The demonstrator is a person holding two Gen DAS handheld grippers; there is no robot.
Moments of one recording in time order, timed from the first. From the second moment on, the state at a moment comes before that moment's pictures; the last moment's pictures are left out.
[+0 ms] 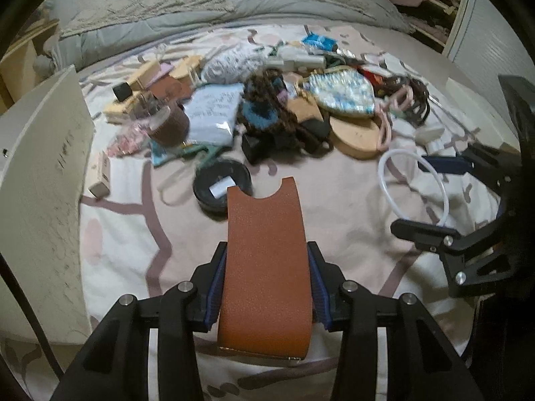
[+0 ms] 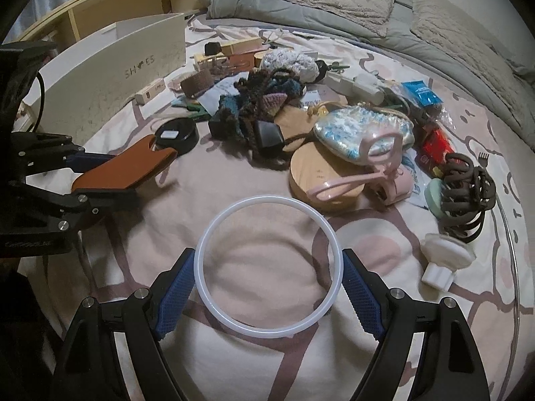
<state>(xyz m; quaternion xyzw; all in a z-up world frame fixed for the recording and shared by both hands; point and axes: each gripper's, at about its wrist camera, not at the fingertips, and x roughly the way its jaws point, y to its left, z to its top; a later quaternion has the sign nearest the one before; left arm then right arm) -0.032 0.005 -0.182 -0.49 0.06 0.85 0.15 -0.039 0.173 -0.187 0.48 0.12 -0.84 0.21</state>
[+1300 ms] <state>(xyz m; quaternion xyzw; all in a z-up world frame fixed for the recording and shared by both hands) -0.052 -0.048 -0.074 -0.36 -0.01 0.93 0.06 -0.073 0.154 -0.067 0.36 0.08 -0.90 0.21</state>
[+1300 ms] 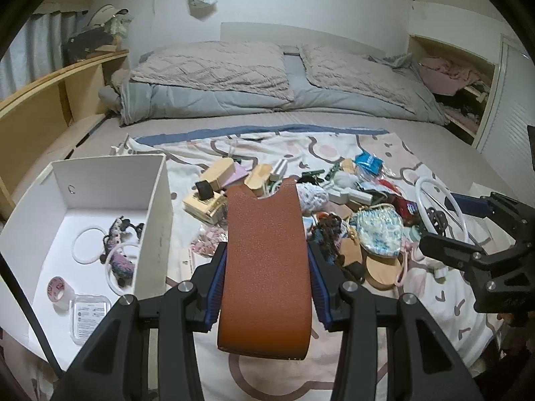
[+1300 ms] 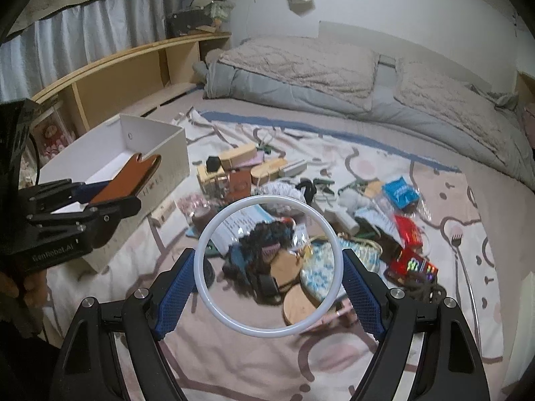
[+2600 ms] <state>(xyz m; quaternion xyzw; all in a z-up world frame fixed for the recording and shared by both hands) -0.033 -0.149 -0.032 -0.28 -0.05 0.95 -0.09 -0.091 0.052 -0.016 0.30 0.08 -0.91 0.27</state>
